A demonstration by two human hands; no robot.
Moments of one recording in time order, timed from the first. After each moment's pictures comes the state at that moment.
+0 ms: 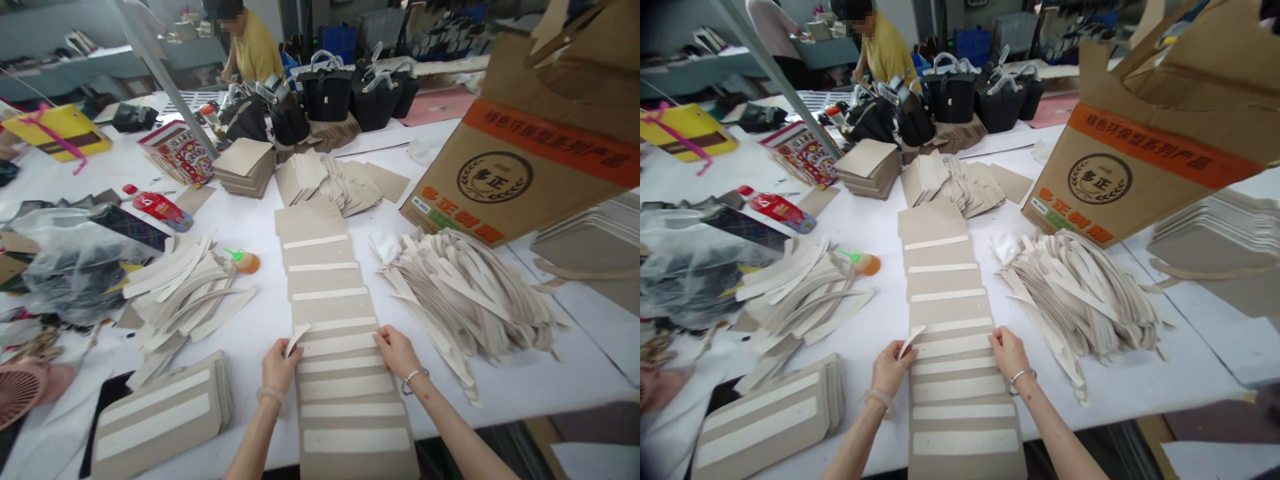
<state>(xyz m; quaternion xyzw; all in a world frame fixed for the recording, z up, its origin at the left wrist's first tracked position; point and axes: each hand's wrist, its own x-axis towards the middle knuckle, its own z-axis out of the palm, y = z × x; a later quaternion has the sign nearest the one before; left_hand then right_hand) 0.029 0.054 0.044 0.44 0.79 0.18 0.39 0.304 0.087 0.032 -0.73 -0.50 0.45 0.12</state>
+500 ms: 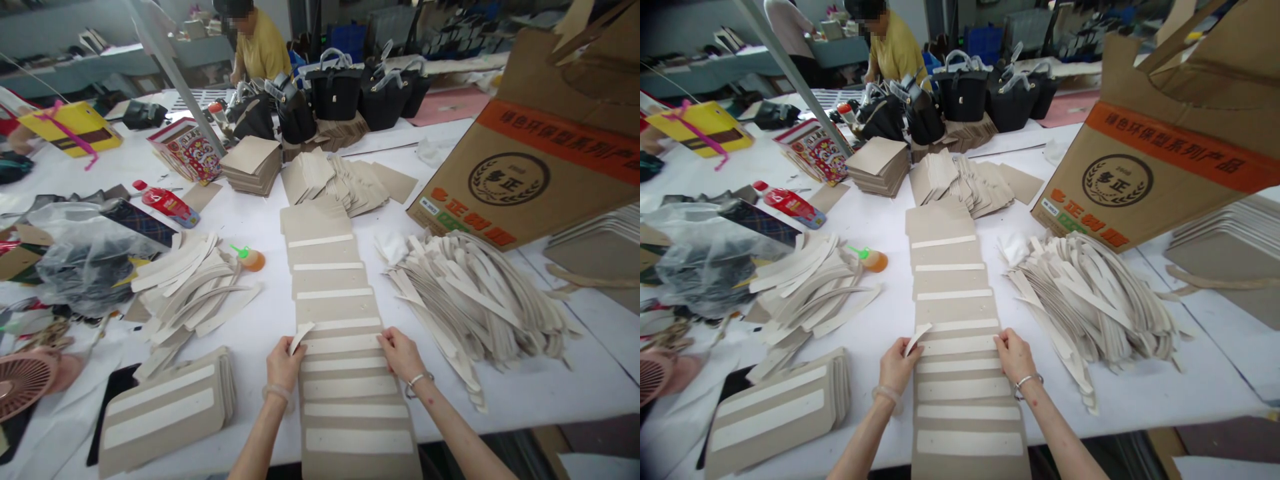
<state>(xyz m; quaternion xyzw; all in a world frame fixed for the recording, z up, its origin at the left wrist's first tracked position) 0.032 0.053 0.046 0.44 0.80 0.18 0.37 0.301 0.086 0.034 -0.73 -0.51 0.44 0.11</state>
